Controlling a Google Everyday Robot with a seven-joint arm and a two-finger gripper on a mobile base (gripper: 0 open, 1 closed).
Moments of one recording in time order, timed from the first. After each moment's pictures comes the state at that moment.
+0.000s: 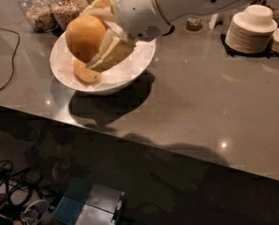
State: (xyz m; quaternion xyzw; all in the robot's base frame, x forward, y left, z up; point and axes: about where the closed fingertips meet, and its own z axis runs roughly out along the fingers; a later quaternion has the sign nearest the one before) arm 0.496 0.092 1.032 -0.74 0.45 0.17 0.47
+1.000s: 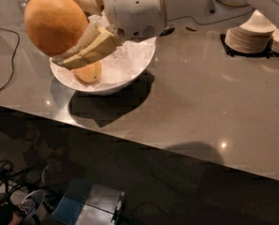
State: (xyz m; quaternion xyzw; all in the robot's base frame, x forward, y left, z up) arm 0.431 0.118 1.086 -0.70 0.31 0.31 0.56
